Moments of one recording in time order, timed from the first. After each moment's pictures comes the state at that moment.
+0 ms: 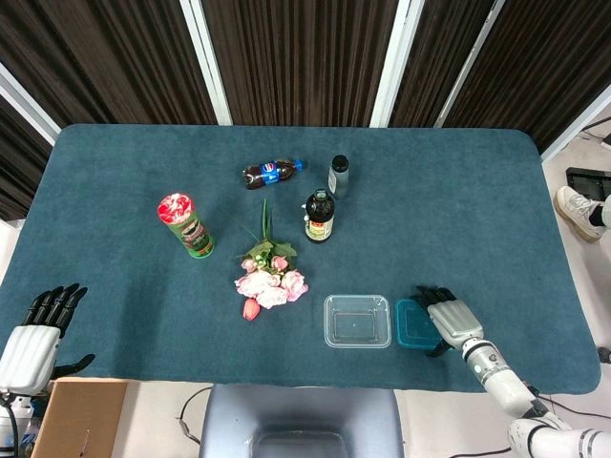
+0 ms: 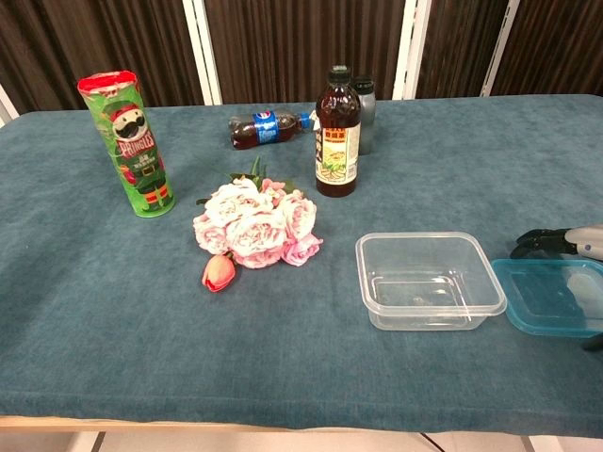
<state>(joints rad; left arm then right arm) -0.11 -1.12 0.00 -1.60 1.56 1.46 0.05 0.49 -1.31 0.01 -1.54 -1.10 0.80 -0.33</state>
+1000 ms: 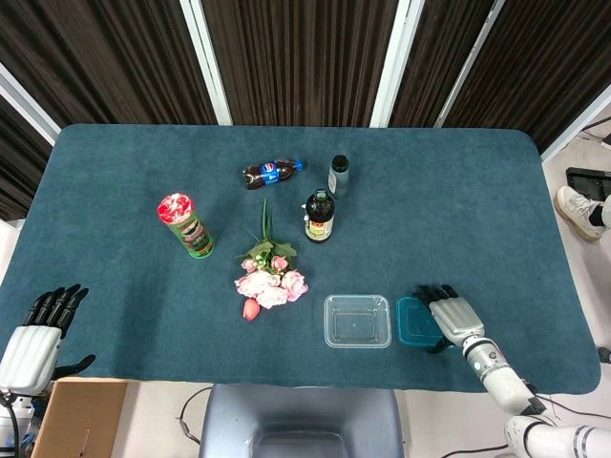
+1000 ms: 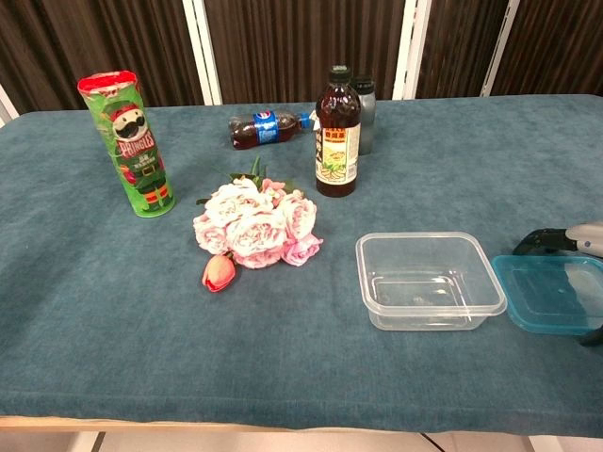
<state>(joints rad) -0.12 -1.12 0.00 -1.60 1.56 1.46 0.05 0.50 -1.33 -0.01 -1.52 -1.07 0.82 -0.33</state>
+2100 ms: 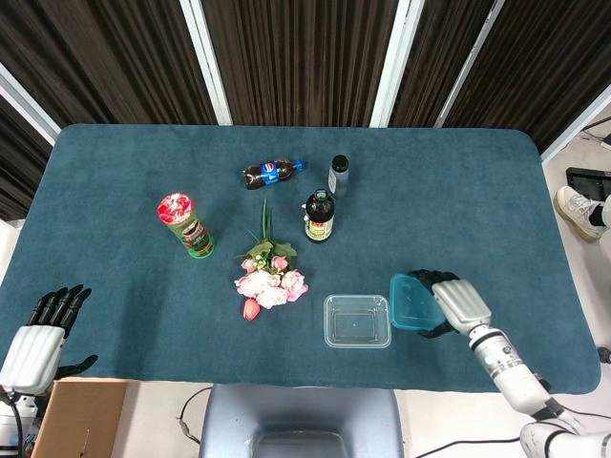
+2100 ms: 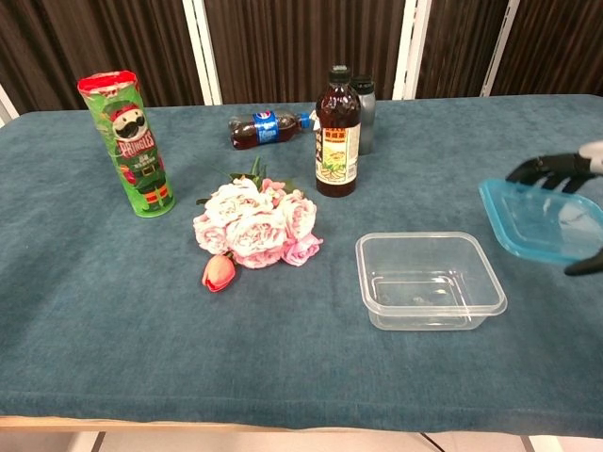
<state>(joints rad) -0.12 -1.13 0.00 -1.60 1.55 1.45 0.07 0.48 -1.17 0.06 -1.72 -1.22 0.94 -0.13</state>
